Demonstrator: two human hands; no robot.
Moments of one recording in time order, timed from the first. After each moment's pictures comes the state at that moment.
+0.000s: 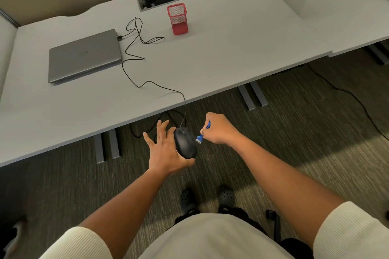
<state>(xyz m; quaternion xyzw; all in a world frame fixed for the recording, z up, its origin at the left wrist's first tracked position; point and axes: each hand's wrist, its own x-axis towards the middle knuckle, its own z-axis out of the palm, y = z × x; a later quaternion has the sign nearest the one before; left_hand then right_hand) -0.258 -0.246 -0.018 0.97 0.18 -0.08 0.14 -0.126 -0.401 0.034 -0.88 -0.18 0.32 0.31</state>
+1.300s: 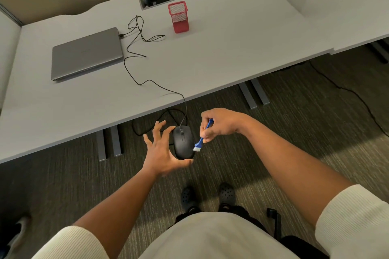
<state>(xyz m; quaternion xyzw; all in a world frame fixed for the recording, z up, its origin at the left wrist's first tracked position) -0.279 -0.234 -0.023 0.95 0.16 -0.03 0.28 -0.098 -0.418 0.048 -0.74 -0.28 0.49 0.37</state>
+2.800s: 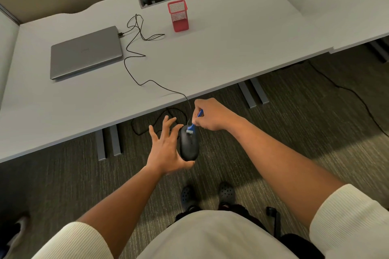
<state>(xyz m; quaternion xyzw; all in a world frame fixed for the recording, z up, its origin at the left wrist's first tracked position) -0.267 -0.239 -0.023 0.98 0.07 -0.03 0.16 -0.112 -0.391 0.065 -0.84 -0.31 0.32 0.31</state>
